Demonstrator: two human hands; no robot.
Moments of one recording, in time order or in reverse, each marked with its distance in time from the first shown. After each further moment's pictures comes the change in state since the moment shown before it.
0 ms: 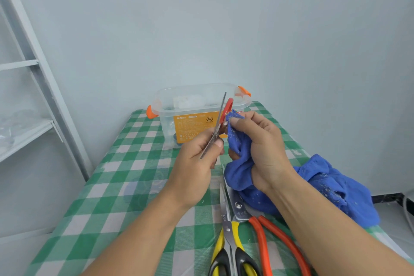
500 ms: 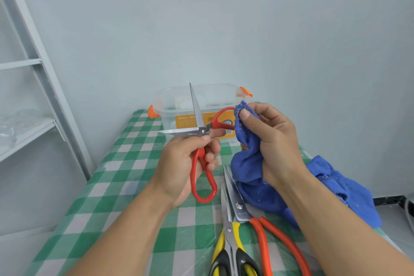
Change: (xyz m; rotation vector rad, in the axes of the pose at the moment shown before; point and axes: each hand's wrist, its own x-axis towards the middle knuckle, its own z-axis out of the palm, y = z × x) left_hand 0.006 0.003 -0.015 -0.454 0.025 -0.290; right_hand 0.003 -0.008 -0.013 -0.114 0.003 -0.179
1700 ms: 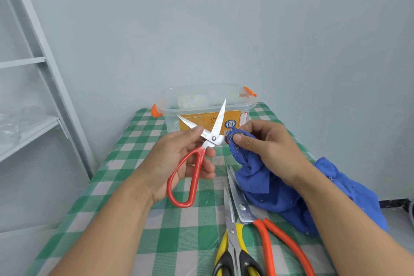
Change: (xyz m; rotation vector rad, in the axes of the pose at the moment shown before) left_hand 0.002 0.018 -0.026 0.199 -0.006 -0.202; right_hand 0.011 0.008 -0.027 -0.510 -0.321 0.092
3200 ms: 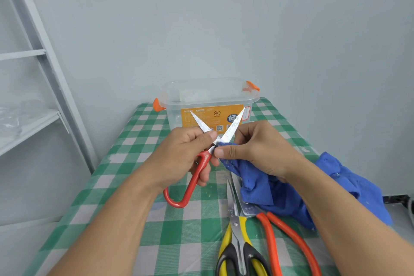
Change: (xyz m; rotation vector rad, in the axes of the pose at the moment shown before) left_hand -0.004 -0.001 0.001 0.428 -0.004 0.129; right_hand 0.000 -0.011 0.022 -0.223 -0.099 0.133
